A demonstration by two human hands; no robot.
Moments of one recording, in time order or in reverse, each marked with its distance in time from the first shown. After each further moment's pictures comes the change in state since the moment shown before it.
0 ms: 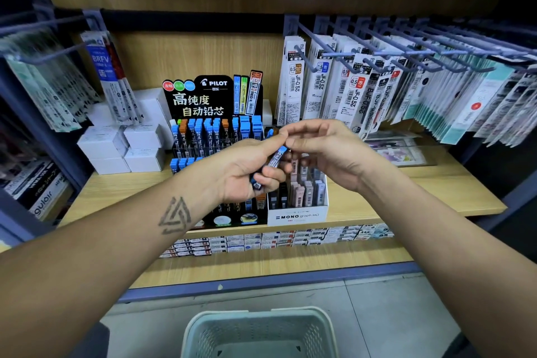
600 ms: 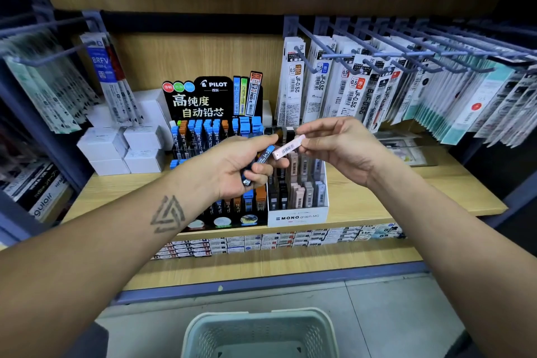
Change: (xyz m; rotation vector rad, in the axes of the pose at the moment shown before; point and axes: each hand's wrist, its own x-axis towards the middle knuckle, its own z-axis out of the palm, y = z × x) left_hand -0.001 0.005 -0.009 -0.039 0.123 0.052; right_hand 0.004 -0.001 -0.023 0.072 0.070 -0.017
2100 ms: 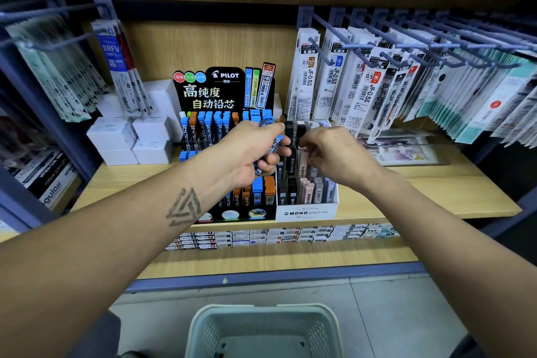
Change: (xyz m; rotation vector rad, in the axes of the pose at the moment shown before) left_hand 0.008 0.002 0.004 0.192 0.227 0.140; right_hand 0.014 0.025 0.012 -1.422 -0.014 -0.394
